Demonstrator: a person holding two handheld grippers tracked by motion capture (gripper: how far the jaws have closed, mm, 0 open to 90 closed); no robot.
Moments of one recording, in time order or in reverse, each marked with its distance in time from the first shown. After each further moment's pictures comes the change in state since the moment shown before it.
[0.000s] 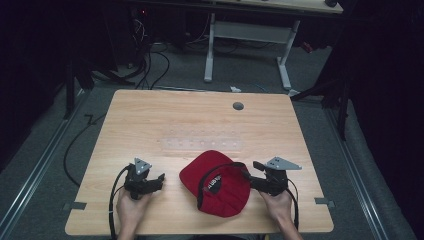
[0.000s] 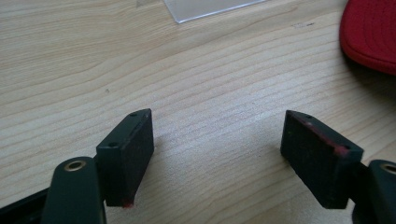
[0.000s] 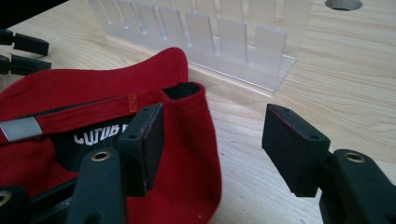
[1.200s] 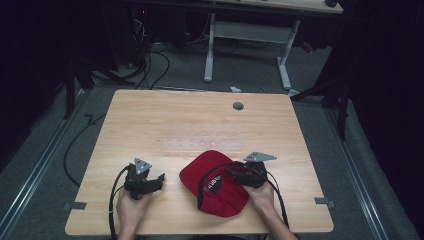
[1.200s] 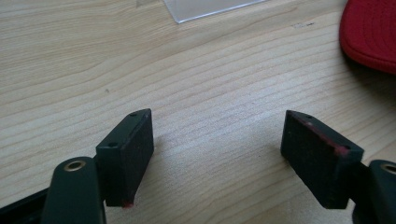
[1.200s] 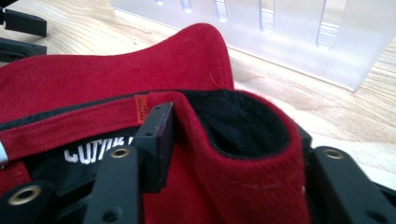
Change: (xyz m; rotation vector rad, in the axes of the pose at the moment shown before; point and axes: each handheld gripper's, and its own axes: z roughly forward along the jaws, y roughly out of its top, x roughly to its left) left arm 0.000 0.000 0.000 0.001 0.000 0.001; right arm 0.009 0.003 0.061 0.098 0.090 0.016
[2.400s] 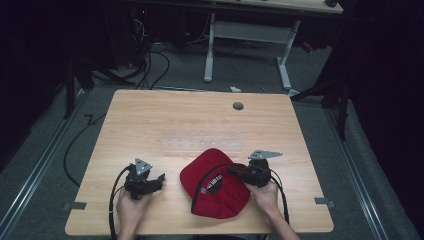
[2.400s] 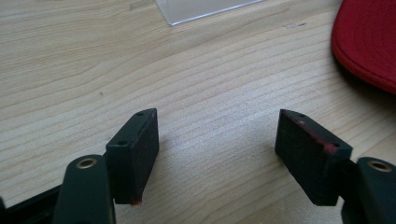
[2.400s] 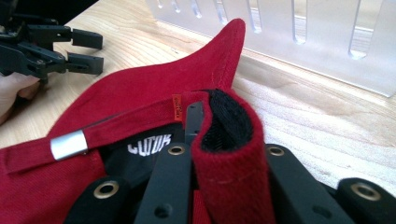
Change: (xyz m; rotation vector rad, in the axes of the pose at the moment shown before) left arm -0.001 -0.001 -0.001 0.000 -0.021 0.007; right arm -0.001 0.011 -0.019 0.007 0.149 0.035
